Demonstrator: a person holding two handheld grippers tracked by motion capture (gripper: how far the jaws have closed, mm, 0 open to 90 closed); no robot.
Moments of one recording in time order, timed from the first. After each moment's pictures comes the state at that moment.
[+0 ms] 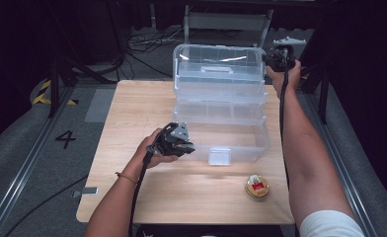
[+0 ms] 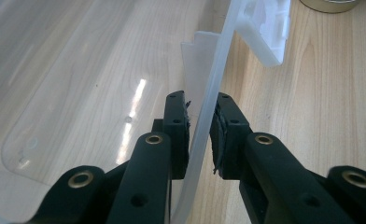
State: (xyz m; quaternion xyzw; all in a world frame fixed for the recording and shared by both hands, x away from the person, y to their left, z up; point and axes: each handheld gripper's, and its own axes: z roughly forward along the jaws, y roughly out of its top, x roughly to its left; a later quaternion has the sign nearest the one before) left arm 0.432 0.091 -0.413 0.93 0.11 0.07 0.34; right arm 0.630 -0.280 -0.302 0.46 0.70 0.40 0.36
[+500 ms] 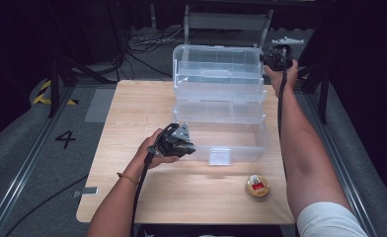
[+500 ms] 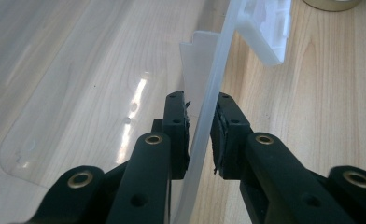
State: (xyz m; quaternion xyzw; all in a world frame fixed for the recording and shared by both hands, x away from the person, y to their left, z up) left arm 0.432 0.088 -0.414 0.93 0.11 0.07 0.34; right arm 0.646 -0.283 -0.312 0.47 0.70 0.42 0.34
